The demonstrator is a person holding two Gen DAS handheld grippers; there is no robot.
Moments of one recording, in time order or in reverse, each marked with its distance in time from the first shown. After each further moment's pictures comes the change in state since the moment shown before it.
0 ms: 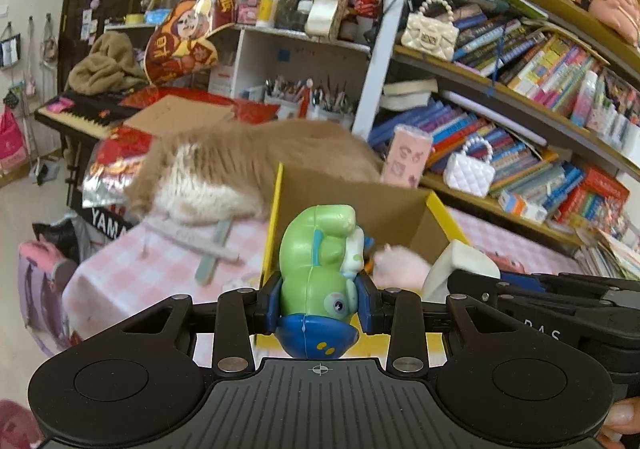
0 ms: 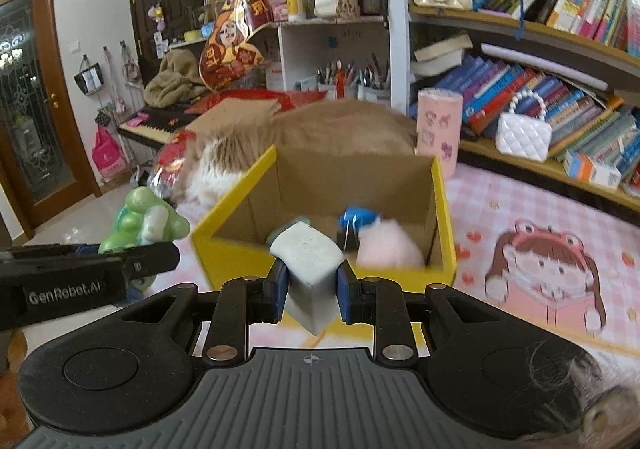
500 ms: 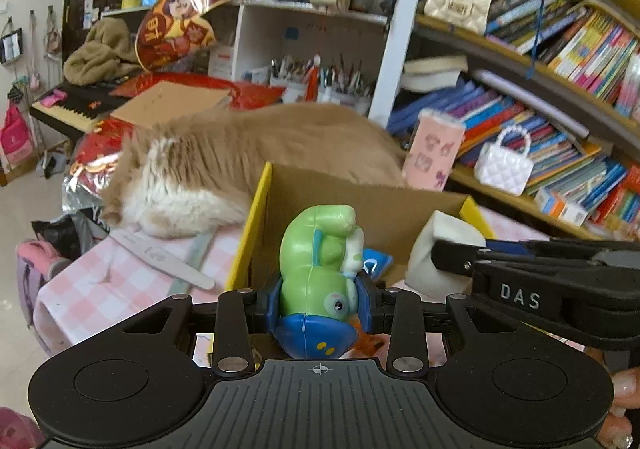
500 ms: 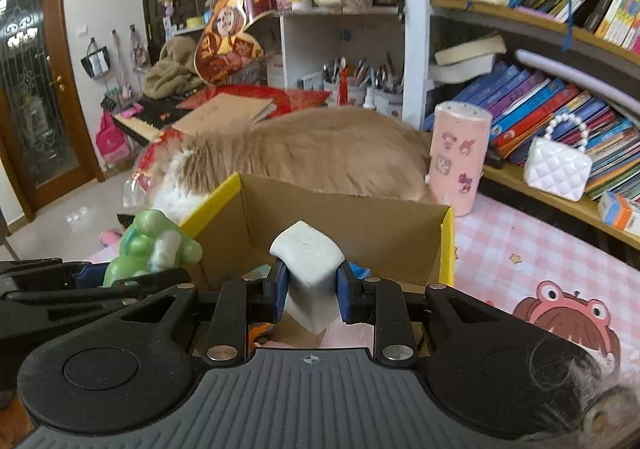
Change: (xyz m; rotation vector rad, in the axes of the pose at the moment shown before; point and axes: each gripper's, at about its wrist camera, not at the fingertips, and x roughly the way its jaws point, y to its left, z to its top) left arm 0.098 -0.022 0.019 0.010 0.080 0.075; right arm 0.104 -0.050 0.047 -0.059 0.073 0.051
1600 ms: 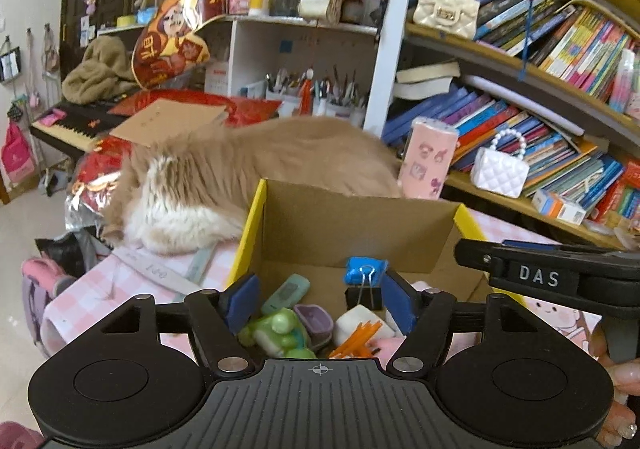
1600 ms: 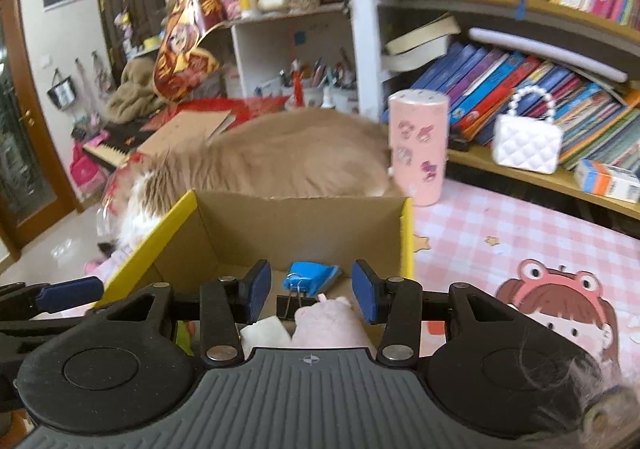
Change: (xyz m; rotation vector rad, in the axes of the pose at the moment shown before) left arm -0.019 -0.010 0.005 0.029 -0.049 0.003; right arm -0.021 -0.020 -0.004 0.135 -0.058 -0.090
